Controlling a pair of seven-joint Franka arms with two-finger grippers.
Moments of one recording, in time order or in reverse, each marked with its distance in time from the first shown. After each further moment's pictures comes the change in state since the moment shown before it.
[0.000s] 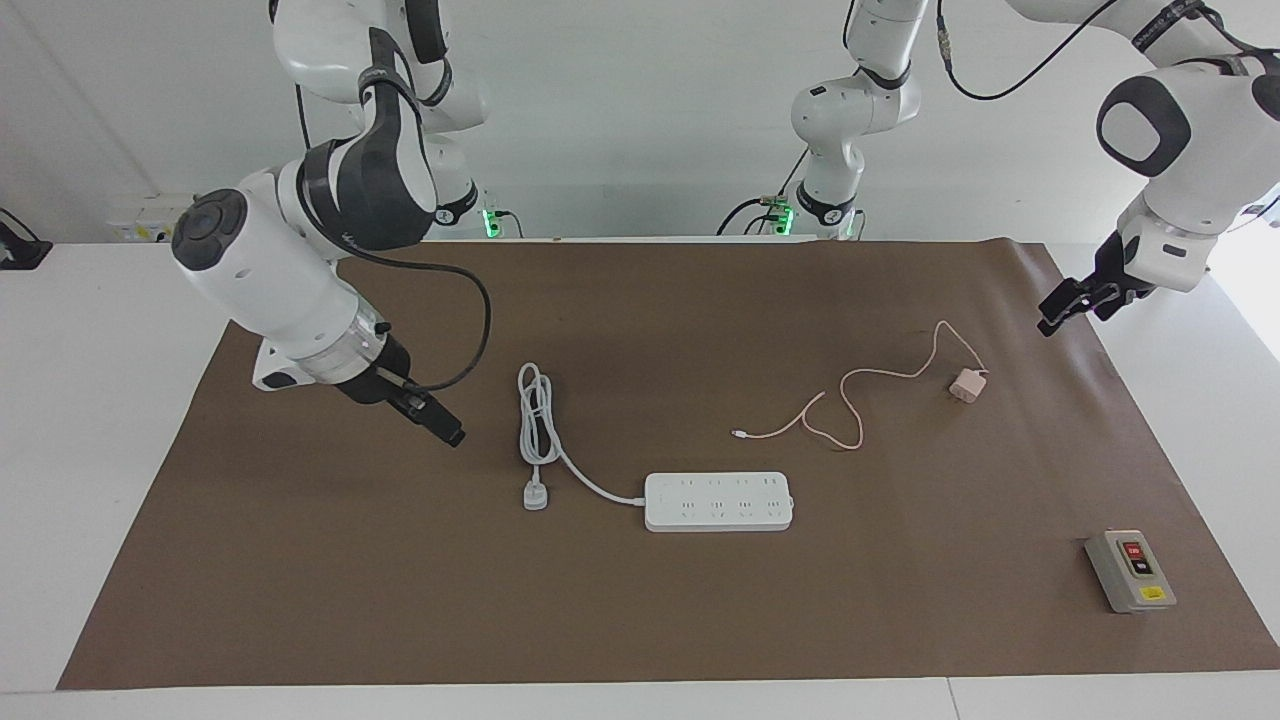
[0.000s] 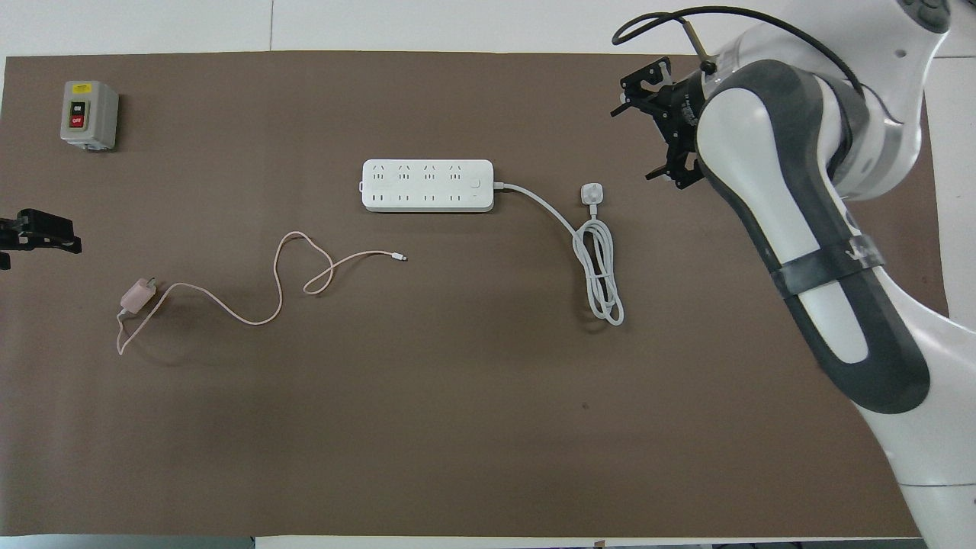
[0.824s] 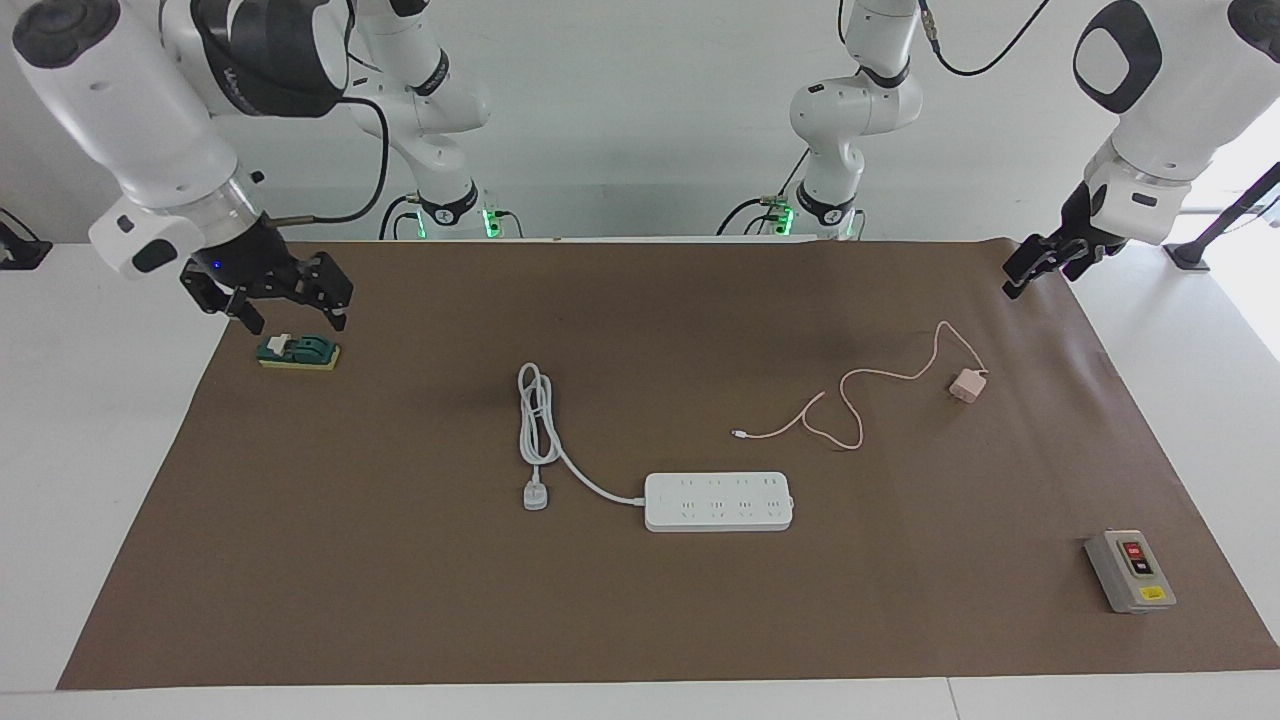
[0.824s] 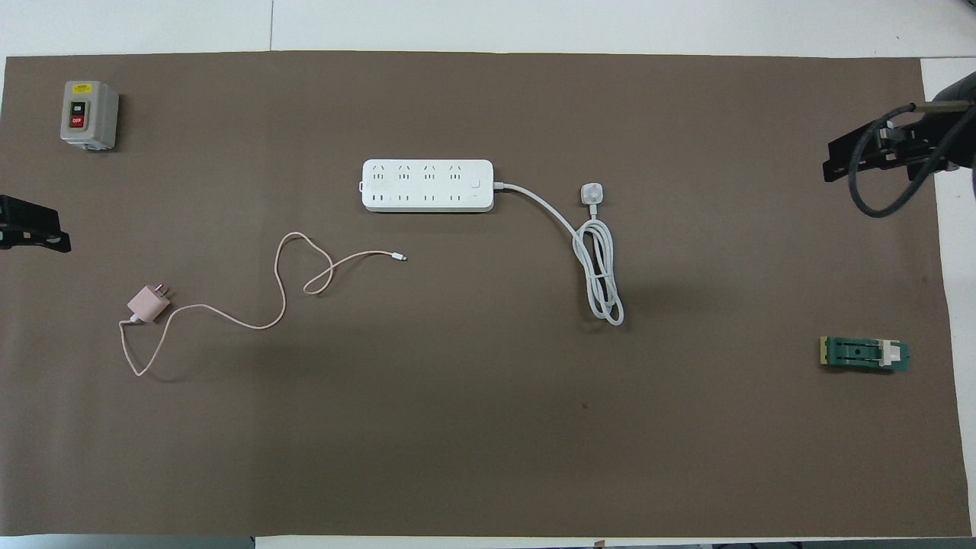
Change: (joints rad) left arm -0.101 -0.033 -0.041 0.106 0.000 -0.176 -0.163; right arm -0.080 -0.236 0.002 -0.003 -0.236 -0.224 -0.636
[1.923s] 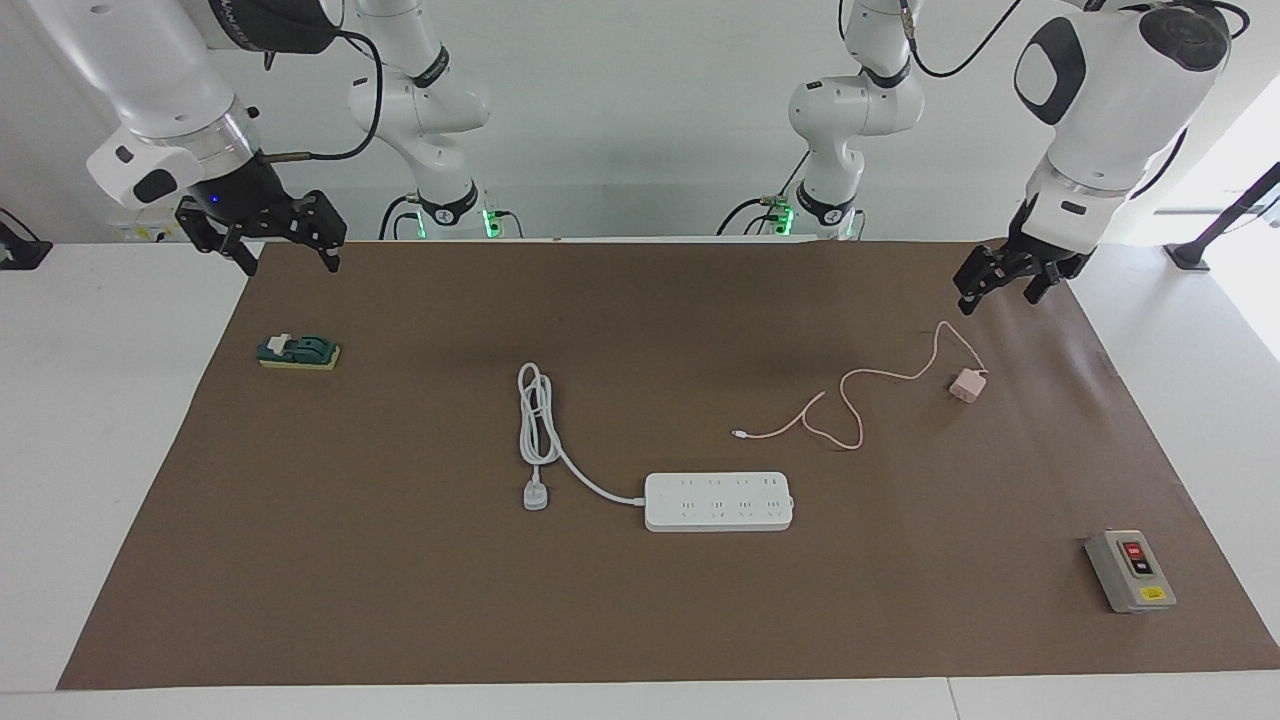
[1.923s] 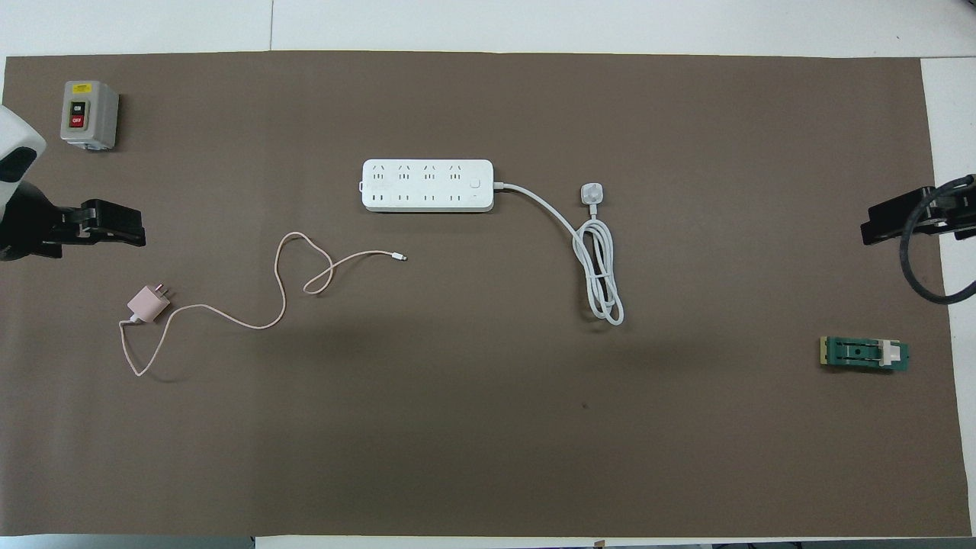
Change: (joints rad) left arm -0.142 -0.036 0.001 -0.103 0.000 0.115 0.026; right arm 0.000 -0.153 0.002 -0.197 -0.043 -0.021 -0.009
